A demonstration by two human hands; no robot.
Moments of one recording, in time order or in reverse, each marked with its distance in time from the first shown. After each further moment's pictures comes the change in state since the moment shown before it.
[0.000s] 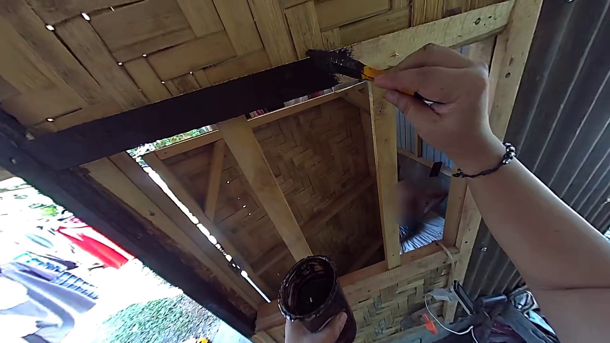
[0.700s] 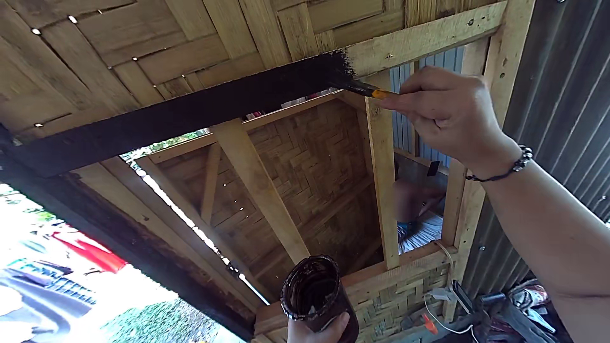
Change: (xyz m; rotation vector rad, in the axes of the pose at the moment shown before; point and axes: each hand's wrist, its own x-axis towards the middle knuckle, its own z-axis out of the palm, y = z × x) left_hand 0.005 -0.004 0.004 -0.004 -0.016 -0.015; right_hand -0.019 0.008 -0.020 -0.185 -0.176 0.001
